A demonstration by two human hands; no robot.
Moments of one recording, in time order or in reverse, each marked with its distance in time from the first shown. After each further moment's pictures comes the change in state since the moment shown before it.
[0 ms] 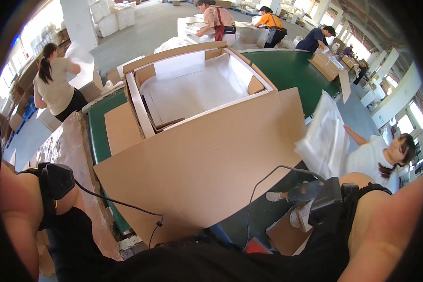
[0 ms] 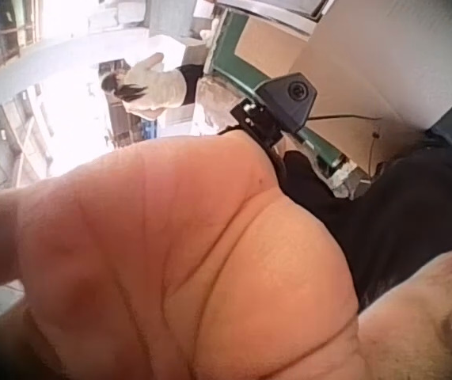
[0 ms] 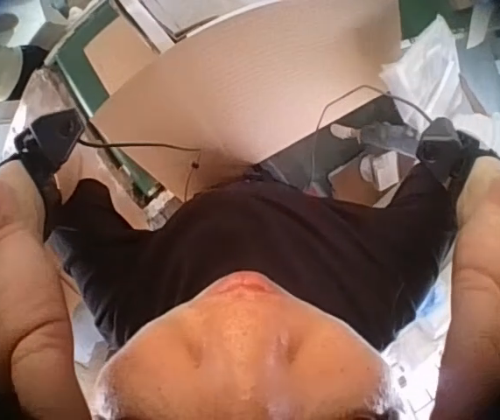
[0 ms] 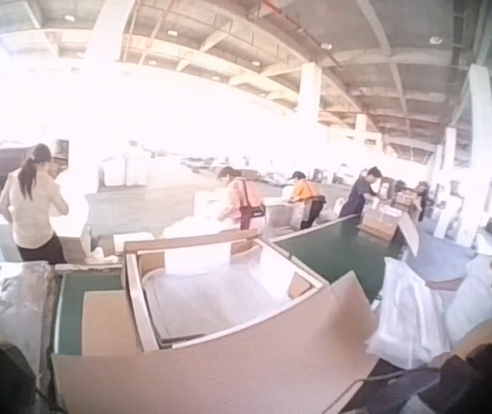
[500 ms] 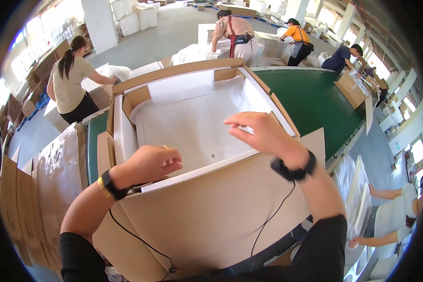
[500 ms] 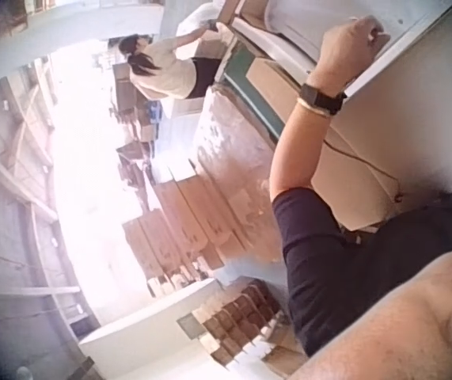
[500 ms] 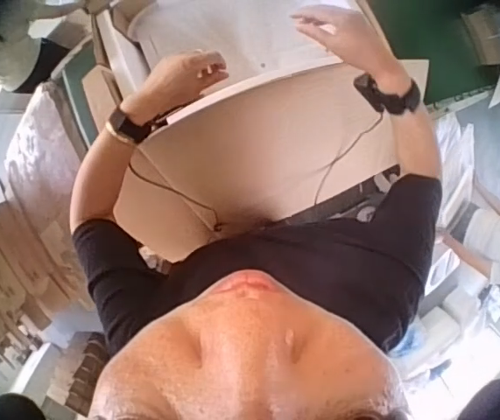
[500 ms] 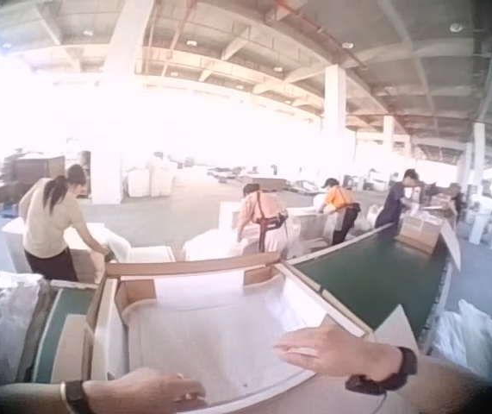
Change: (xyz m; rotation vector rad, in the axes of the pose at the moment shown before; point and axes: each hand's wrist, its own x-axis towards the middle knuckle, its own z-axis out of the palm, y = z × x) left_hand -0.117 -0.195 0.213 -0.029 -1.017 -0.837; right_hand 0.081 0.342 0.154 -0.105 -1.248 -0.233
